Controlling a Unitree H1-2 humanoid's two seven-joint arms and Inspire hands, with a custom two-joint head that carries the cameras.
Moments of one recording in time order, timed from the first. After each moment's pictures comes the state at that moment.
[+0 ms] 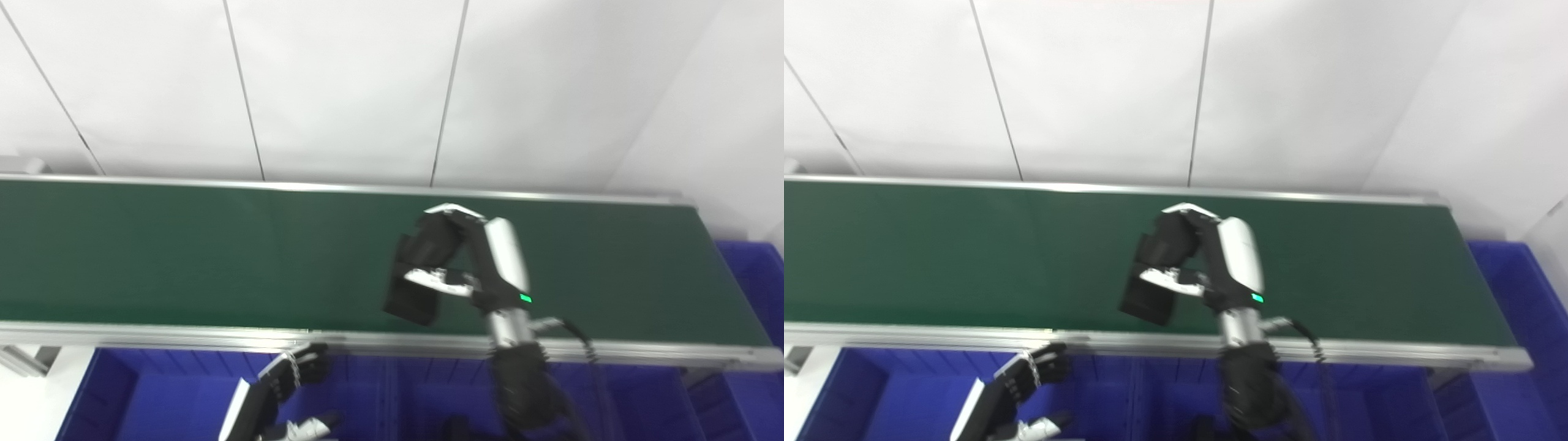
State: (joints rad) left arm 0.34 0.05 -0.17 0.10 -0.02 -0.43 -0.09; right arm -0.04 -0.10 0.30 -0.18 -0.49 0.02 -0.16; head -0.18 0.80
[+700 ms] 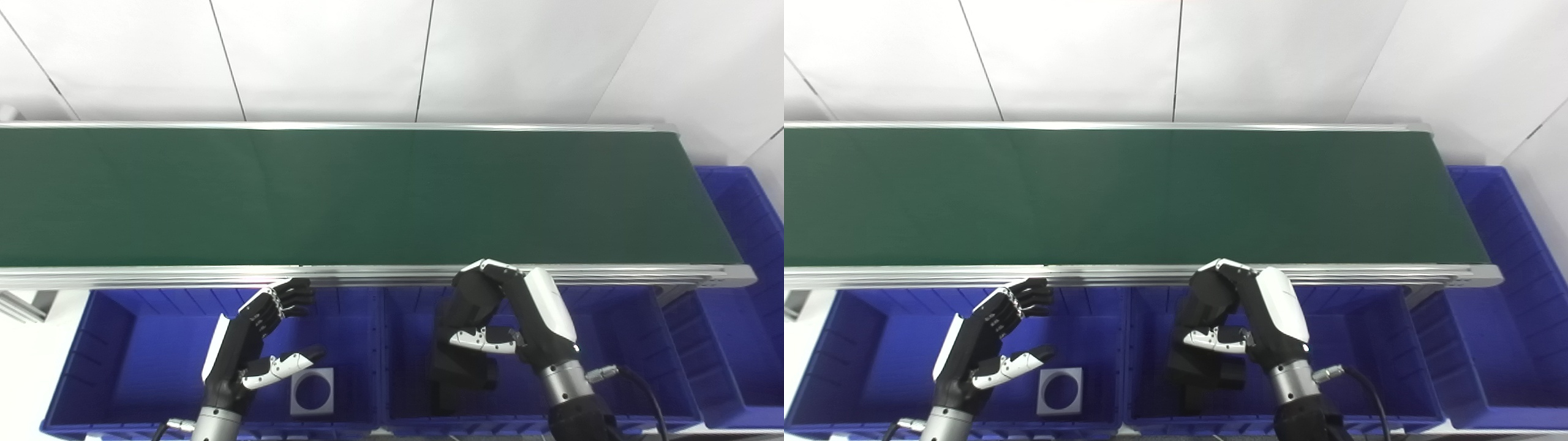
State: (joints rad) left arm 0.34 0.05 -0.13 0.04 -0.05 -0.43 -0.14; right arm 0.23 -0.20 0.26 -0.26 -0.61 0.04 0.02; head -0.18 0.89
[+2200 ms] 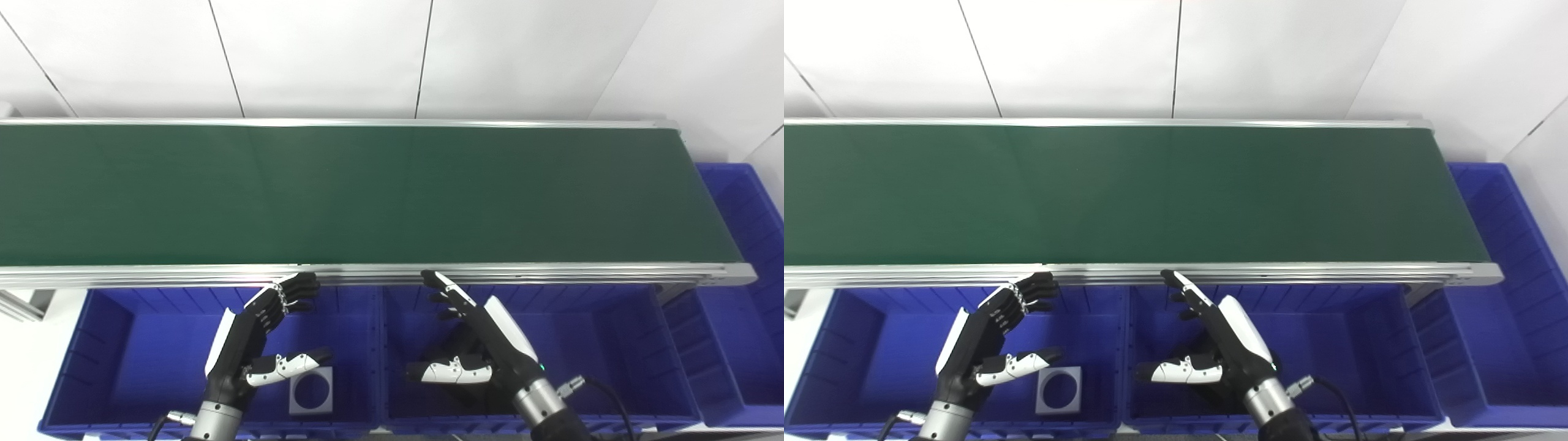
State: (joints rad) left arm 0.33 0.07 -0.15 0.01 0.00 -0.41 -0.16; right arm 0.31 -0.17 0.30 -0.25 -0.33 -0.01 0.14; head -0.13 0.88
